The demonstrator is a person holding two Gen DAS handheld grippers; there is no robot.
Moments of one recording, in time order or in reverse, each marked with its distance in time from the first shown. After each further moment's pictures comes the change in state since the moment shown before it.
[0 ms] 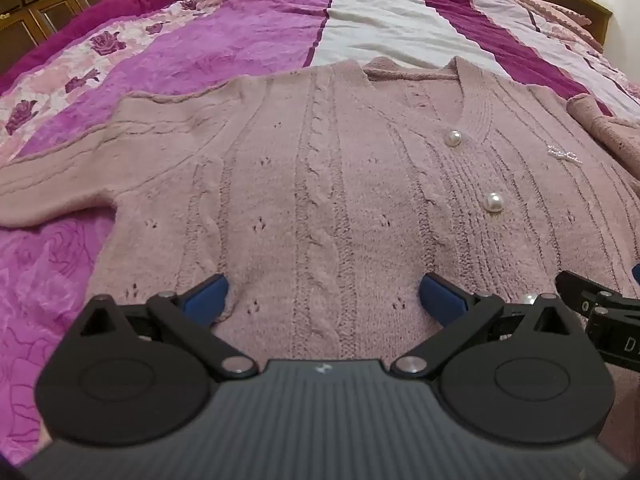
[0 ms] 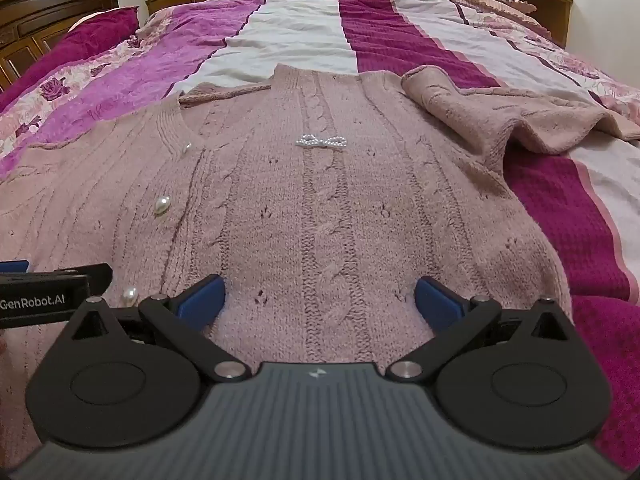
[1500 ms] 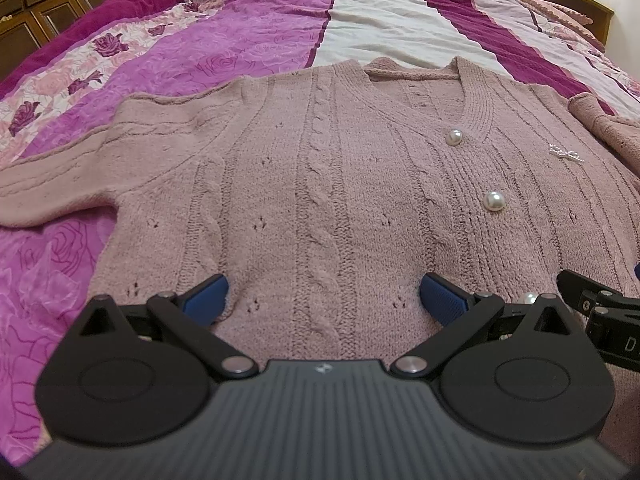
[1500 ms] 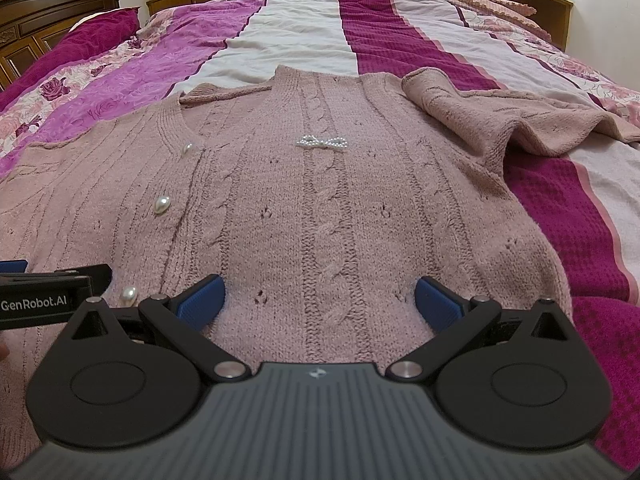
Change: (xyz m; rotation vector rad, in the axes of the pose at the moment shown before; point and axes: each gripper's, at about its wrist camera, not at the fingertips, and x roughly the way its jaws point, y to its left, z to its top) left arm -0.002 -0.001 0.001 0.002 0.000 0.007; right arm 0.000 0.001 -0.001 -0.004 -0.005 -0.003
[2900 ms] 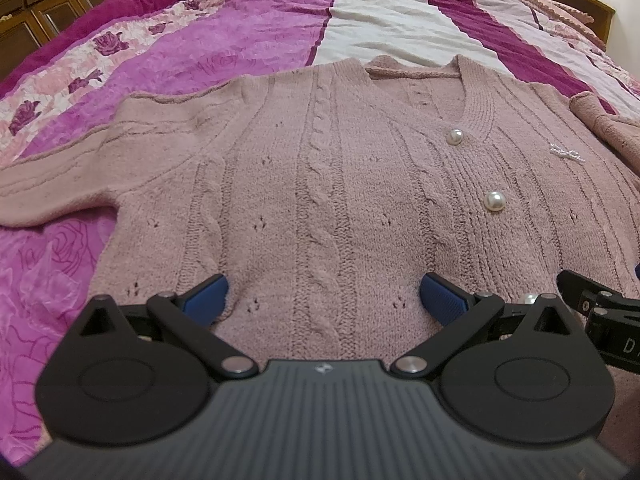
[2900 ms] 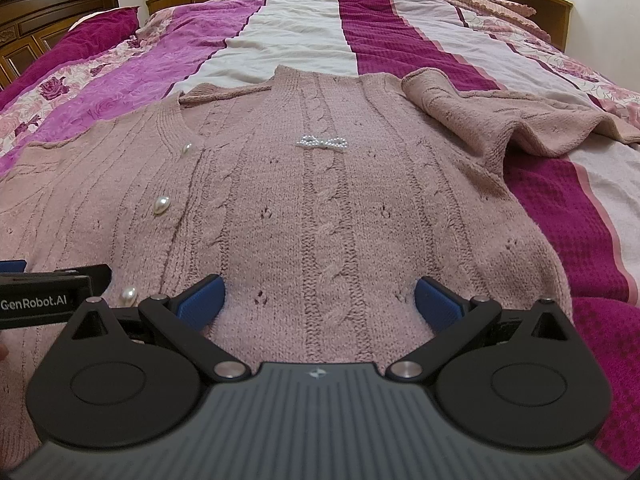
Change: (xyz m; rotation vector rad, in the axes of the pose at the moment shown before) left arm 0.000 0.001 0.003 -0.001 0.013 -0.004; right arm -0.001 0.000 0.000 -0.002 0.001 -0.002
